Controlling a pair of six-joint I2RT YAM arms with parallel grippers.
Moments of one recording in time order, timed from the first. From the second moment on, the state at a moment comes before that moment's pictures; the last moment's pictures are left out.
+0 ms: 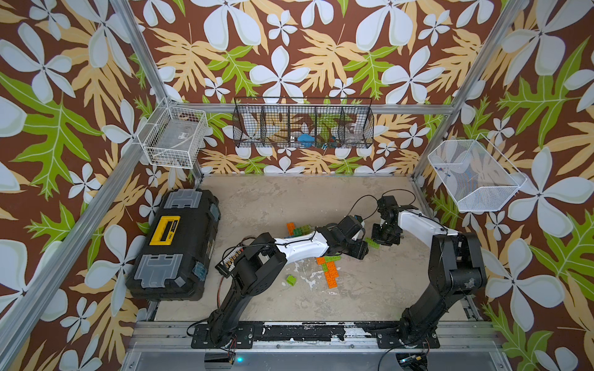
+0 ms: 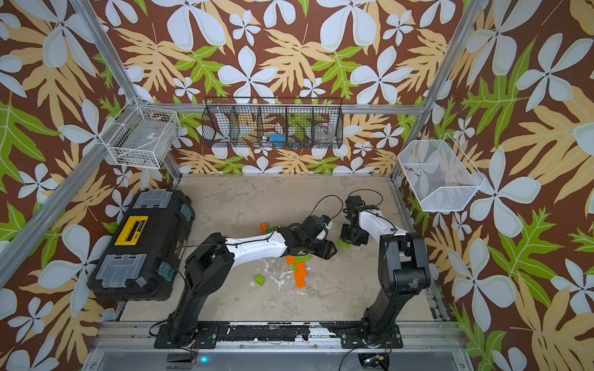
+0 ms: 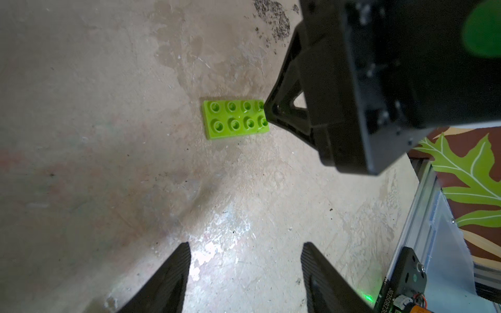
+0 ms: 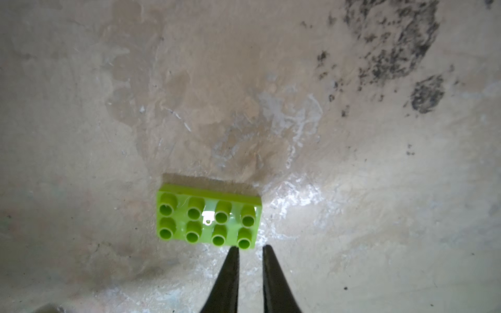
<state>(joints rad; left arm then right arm) -0.99 2.13 1.58 -0.25 0.17 -0.54 0.07 1.74 1.15 -0.83 0.05 0.37</state>
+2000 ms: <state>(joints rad) -0.90 1.52 0.92 -0.11 0.11 -0.67 0.41 1.48 1.06 -0.88 0.05 0.44</state>
